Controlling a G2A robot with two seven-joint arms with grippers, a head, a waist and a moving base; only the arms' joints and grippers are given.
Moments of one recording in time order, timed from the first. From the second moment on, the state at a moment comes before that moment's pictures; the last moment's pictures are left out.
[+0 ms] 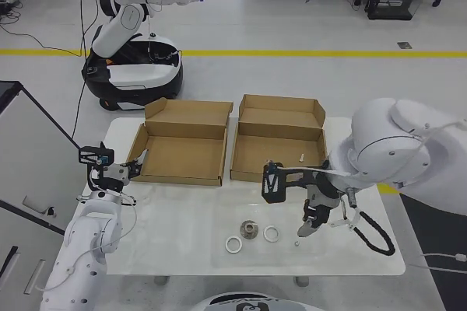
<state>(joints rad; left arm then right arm) 1.73 -1.15 -1.60 -1.80 1.33 0.00 0.00 -0.14 -0.64 0.27 -2.13 0.13 -0.22 1.54</state>
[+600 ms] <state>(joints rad) 1.73 -1.15 -1.60 -1.80 1.33 0.00 0.00 -0.23 -0.62 0.17 -2.22 -0.01 -0.21 1.54</state>
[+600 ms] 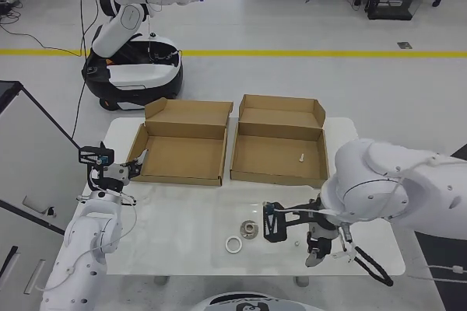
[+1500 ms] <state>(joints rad) 1.73 -1.15 -1.60 -1.80 1.33 0.00 0.00 -0.37 -0.69 0.17 -2.10 -0.26 -0.19 1.54</state>
